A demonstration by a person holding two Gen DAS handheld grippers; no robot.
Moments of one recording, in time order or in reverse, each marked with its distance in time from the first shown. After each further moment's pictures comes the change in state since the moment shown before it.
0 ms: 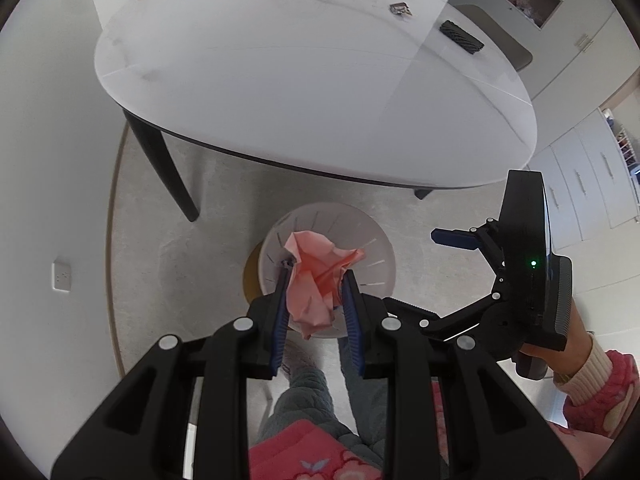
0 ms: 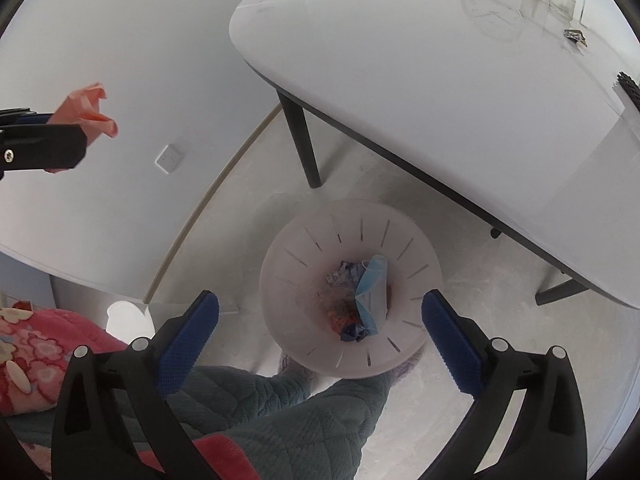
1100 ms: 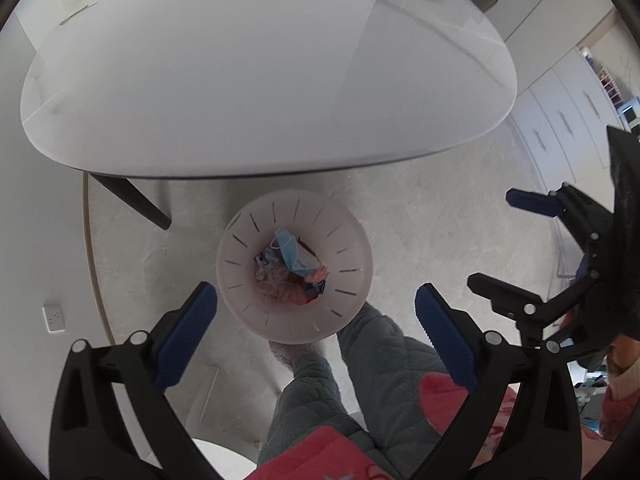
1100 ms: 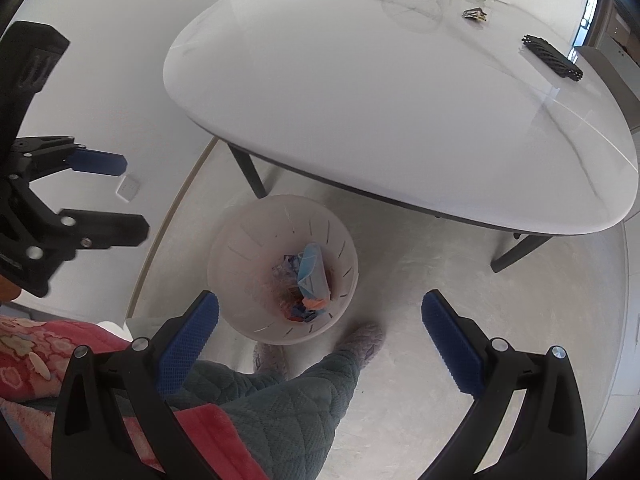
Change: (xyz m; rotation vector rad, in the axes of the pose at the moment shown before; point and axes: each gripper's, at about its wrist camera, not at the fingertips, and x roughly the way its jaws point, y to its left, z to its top) left arm 0.048 -0.051 0.020 0.172 0.101 -0.031; right arm -0.065 -0.050 -0.036 0.150 -0.054 -0.139
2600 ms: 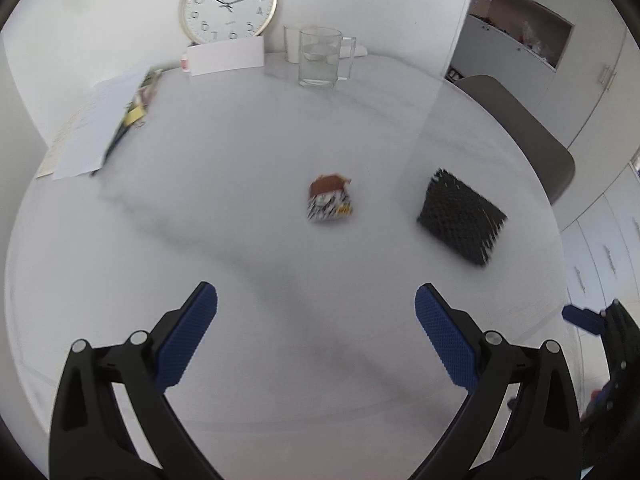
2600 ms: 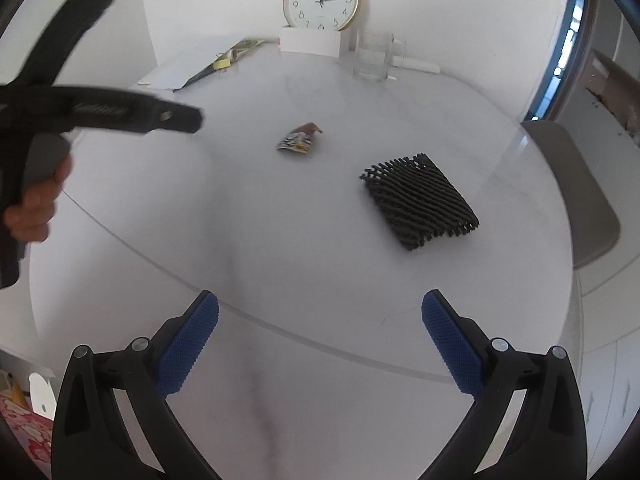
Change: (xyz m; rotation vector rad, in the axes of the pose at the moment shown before) left arm 0.048 -0.084 0.451 -0.125 -0.328 0.168; right arm -0.013 -0.320 0.231 -0.063 -0.198 -0.118
